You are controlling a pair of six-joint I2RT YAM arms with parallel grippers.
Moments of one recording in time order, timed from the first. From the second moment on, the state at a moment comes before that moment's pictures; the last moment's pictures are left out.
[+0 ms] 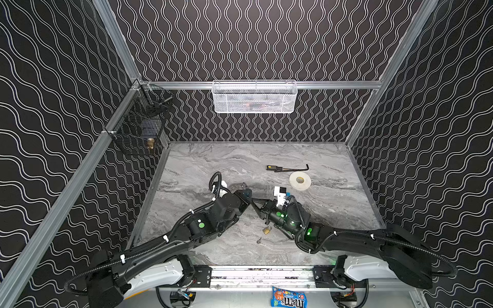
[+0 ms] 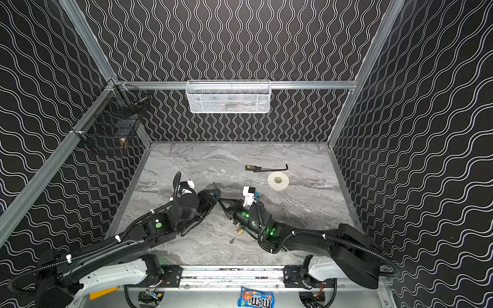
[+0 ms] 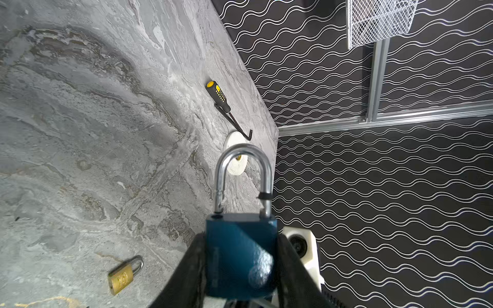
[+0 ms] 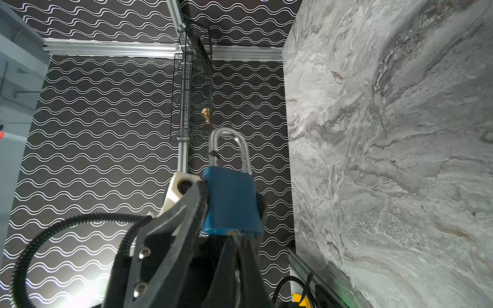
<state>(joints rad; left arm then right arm) -0.98 1.00 0.76 -0.18 -0.41 -1.45 1.07 1.32 0.54 0.75 0.09 1.54</state>
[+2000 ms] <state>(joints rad) -0.98 0.64 0.44 -0.03 -0.30 -0.10 0.96 1.44 1.38 -0.58 -0.09 0.51</state>
